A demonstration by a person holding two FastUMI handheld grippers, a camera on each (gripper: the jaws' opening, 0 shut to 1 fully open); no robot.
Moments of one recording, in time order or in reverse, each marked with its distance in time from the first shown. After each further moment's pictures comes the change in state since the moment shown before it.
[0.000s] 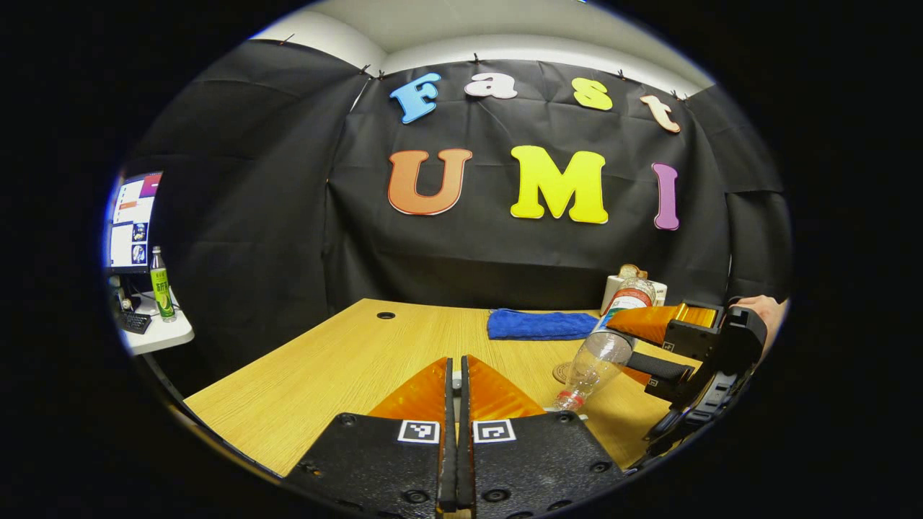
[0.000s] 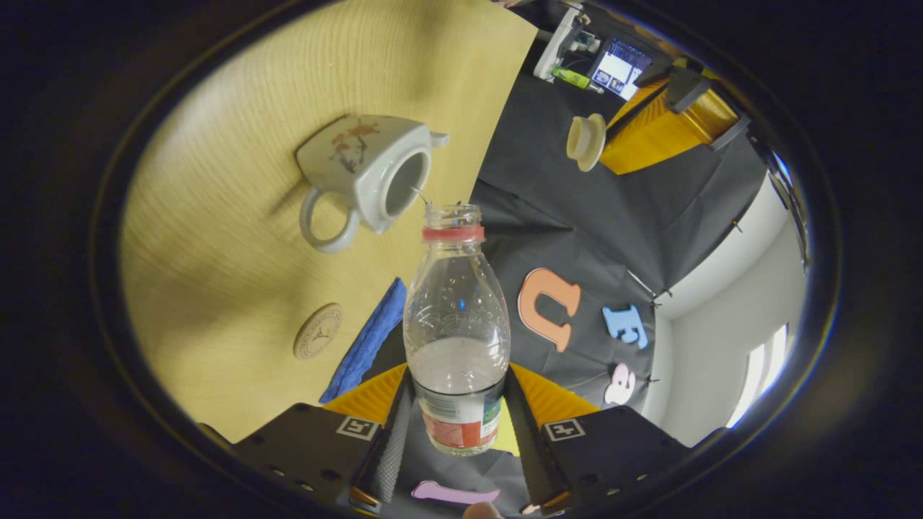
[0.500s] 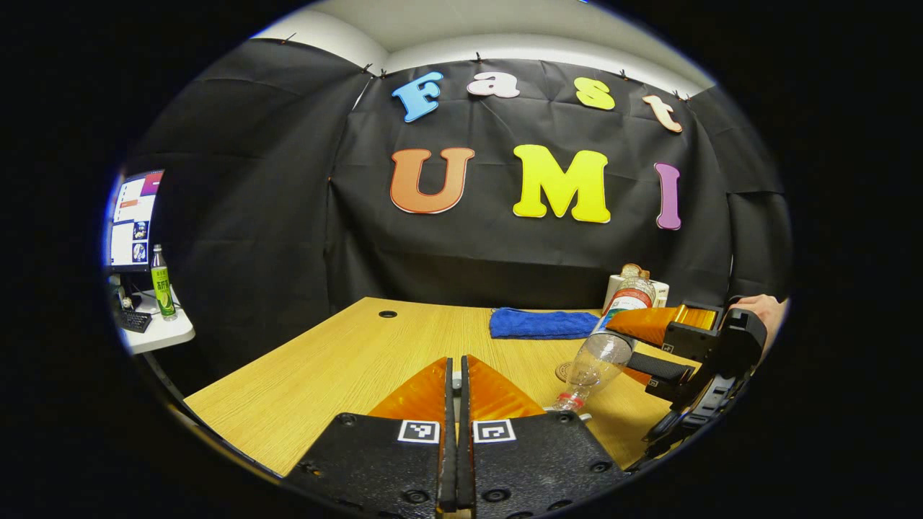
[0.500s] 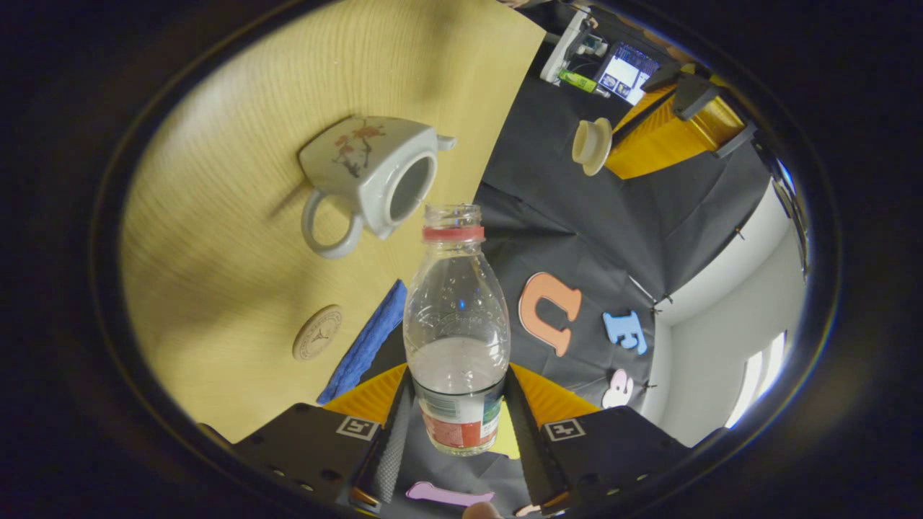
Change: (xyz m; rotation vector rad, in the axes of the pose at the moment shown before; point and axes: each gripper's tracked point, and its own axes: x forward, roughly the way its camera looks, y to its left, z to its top) left arm 0.002 0.004 -0.002 -0.005 0.007 0.004; right arm 0.006 -0.001 0.008 -0.020 -0.007 0.003
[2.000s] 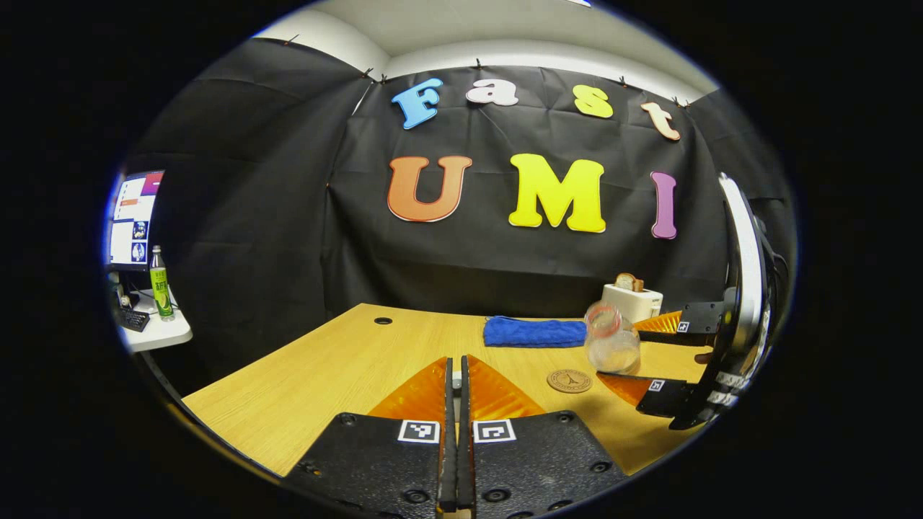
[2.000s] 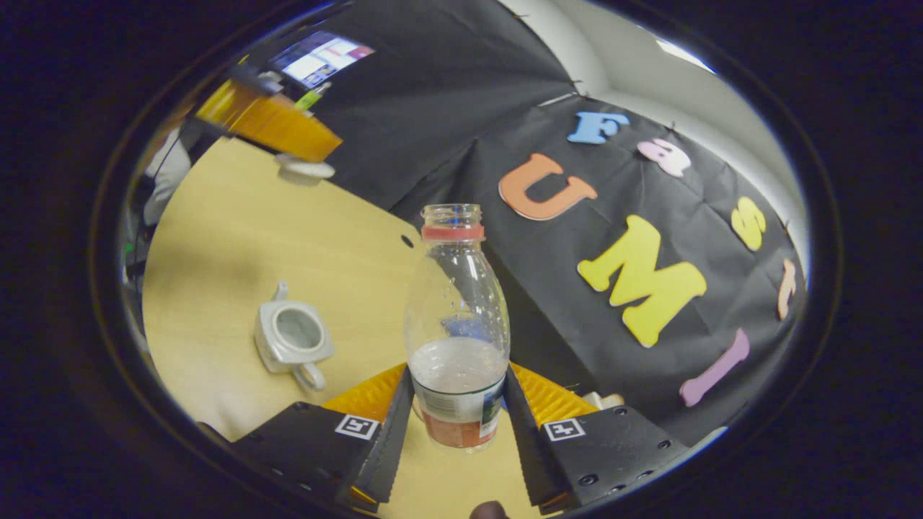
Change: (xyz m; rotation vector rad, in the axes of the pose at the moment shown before) left arm -0.005 -0.016 0.013 -0.013 -0.034 -0.026; right arm -0.021 -0.003 -0.023 1.358 0.081 0.263
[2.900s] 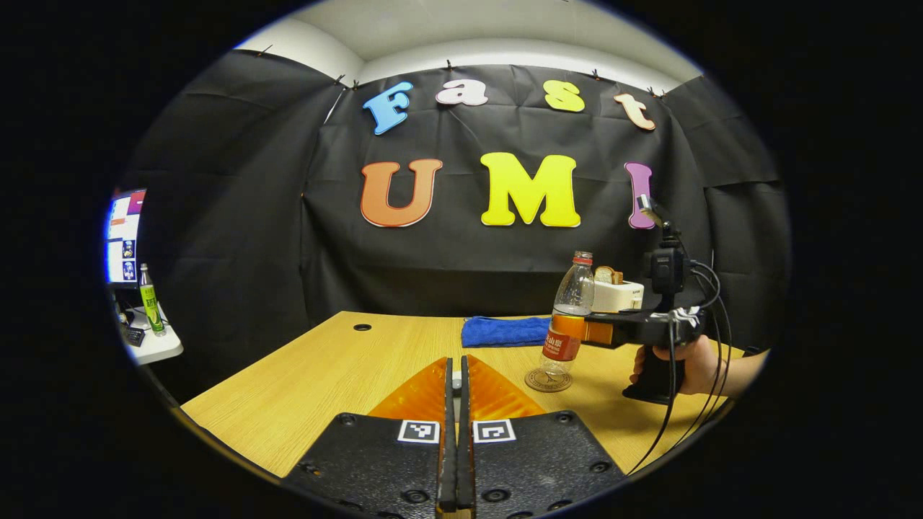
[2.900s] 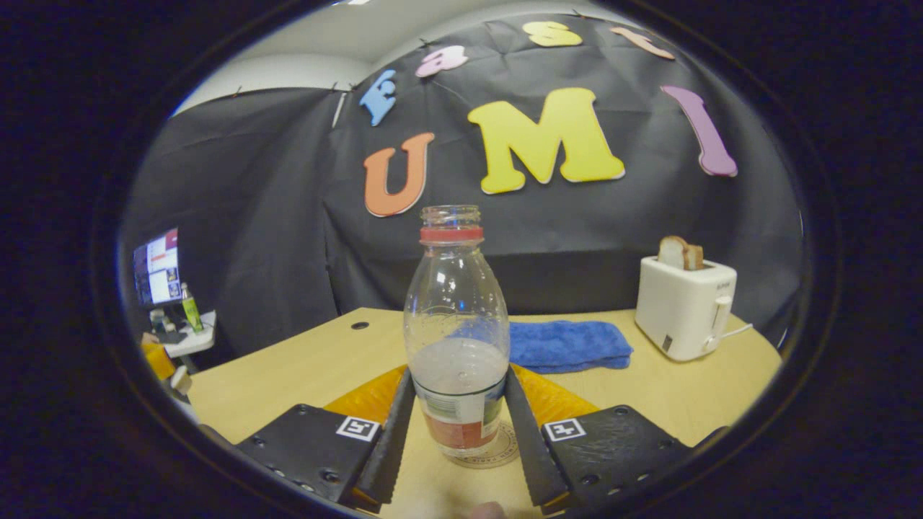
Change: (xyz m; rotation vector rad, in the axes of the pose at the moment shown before) left arm 0.000 -0.029 0.000 0.060 -0.007 -0.049; right arm 0.100 -0.069 -0.048 0.882 0.014 0.018
